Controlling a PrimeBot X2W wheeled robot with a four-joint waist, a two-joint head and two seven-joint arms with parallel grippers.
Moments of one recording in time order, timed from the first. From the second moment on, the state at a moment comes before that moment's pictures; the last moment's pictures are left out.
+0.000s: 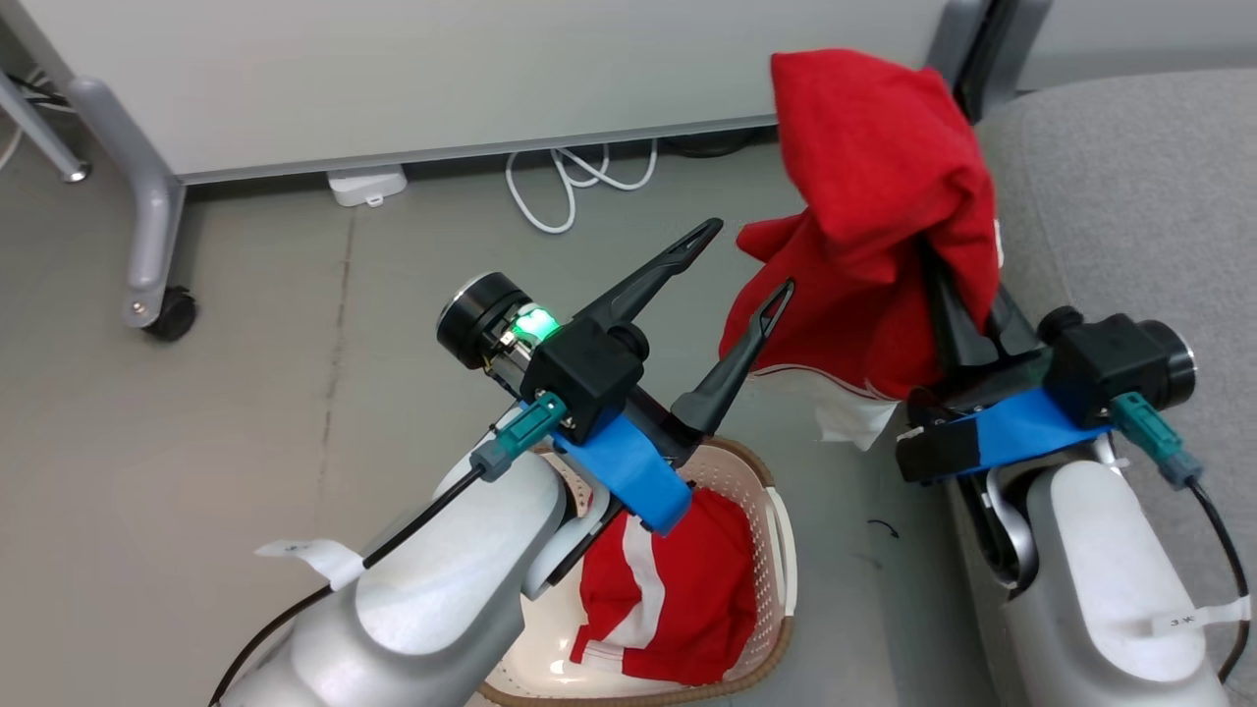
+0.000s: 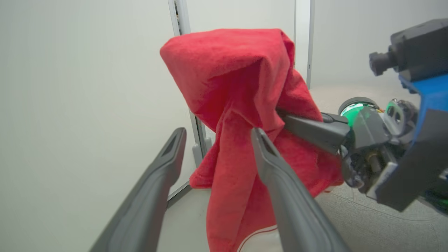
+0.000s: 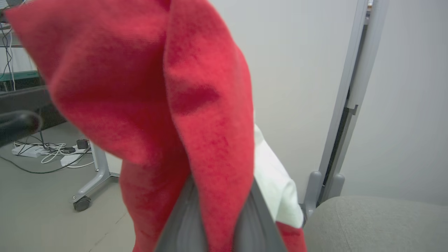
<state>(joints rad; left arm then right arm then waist) -0.71 0.17 -0.86 0.34 -0.45 -0.08 -0.25 -0.46 -0.05 0.08 0.28 0.03 0.13 -0.26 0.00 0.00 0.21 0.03</state>
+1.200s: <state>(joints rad) -0.72 0.22 -0.88 0.30 -0.40 -0.07 -0.26 -0.34 -0.05 -0.11 0.13 0.09 0.13 -0.26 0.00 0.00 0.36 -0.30</state>
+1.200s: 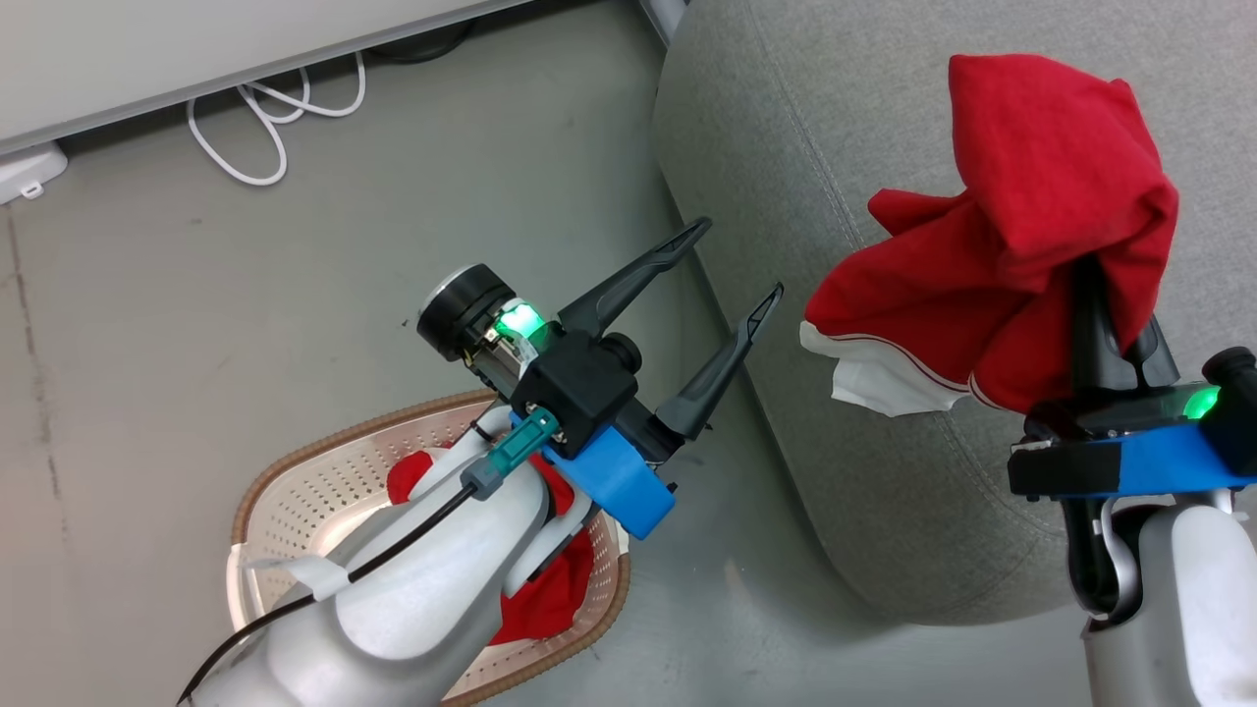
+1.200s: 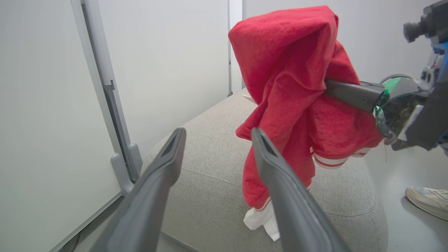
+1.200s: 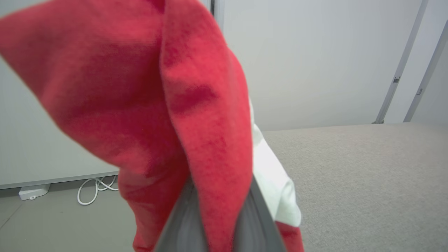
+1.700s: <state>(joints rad) -0.78 0.28 -0.86 0.24 -0.37 -0.04 -0.24 -0.67 -0.07 -0.23 0.01 0.04 0.13 -0.26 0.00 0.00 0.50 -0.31</state>
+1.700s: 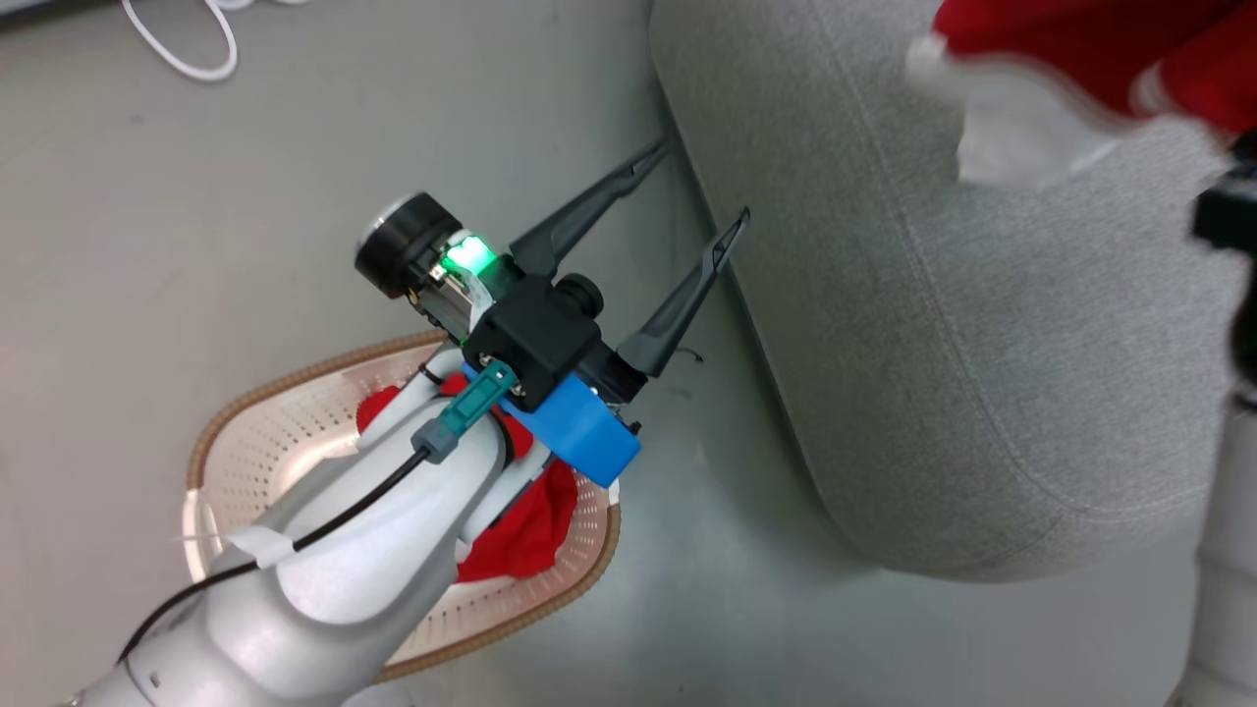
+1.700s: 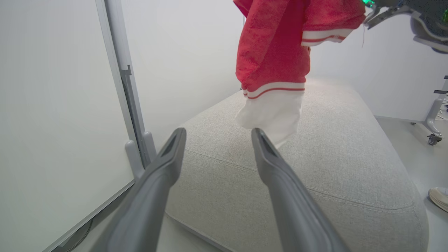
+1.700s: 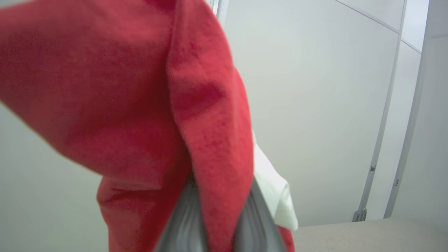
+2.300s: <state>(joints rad) -0.89 0.35 -0.85 0.13 -0.32 -0.04 -0.17 -1.04 -0.33 -0.48 0.27 0.08 0.13 -0.26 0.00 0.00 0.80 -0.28</state>
